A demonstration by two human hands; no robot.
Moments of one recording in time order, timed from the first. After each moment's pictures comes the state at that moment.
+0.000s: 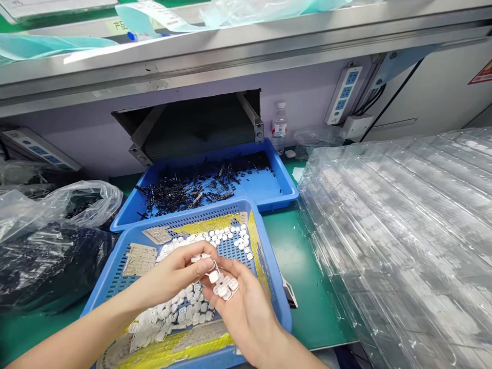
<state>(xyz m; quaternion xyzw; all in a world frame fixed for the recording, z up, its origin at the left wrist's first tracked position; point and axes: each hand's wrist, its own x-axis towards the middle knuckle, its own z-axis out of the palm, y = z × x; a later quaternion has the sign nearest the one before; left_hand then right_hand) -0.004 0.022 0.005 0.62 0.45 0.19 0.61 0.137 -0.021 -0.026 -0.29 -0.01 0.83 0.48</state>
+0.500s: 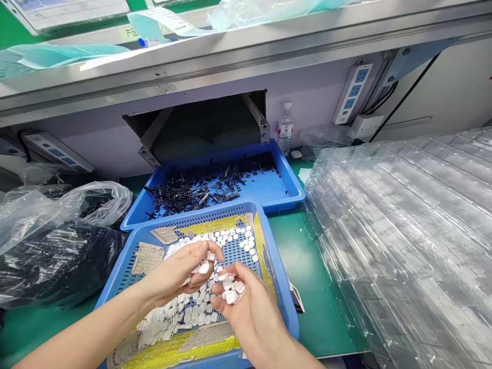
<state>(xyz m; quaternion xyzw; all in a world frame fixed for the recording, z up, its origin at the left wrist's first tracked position) -0.008 0.024 -0.003 0.46 0.44 0.21 0.74 0.137 -0.022 -0.027 -0.34 -0.01 0.82 0.47</state>
